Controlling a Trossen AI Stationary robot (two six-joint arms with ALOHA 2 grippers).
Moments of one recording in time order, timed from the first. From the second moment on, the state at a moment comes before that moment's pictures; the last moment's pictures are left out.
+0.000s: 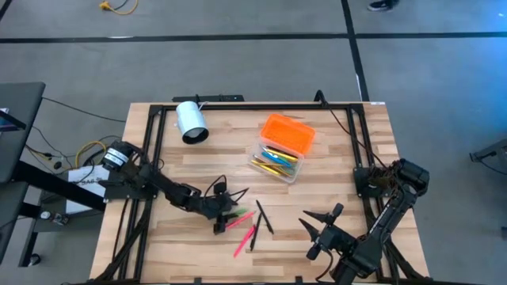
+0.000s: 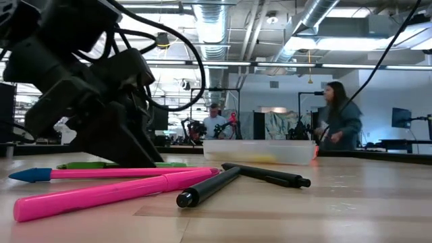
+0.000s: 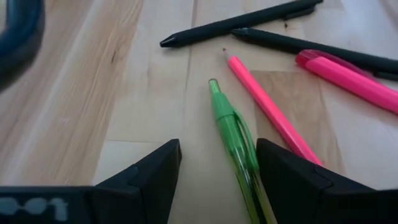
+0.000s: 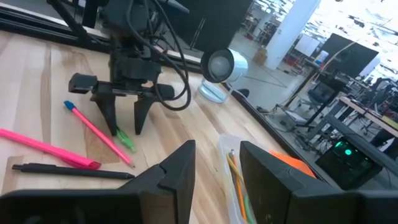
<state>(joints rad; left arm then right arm) -0.39 1.78 0.56 0.51 -0.31 -0.31 1.01 1.86 1.33 -1.33 1.35 1.39</state>
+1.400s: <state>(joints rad) -0.36 1.79 0.72 0.25 -0.40 0.05 1.01 1.86 1.33 -1.33 1.32 1.38</state>
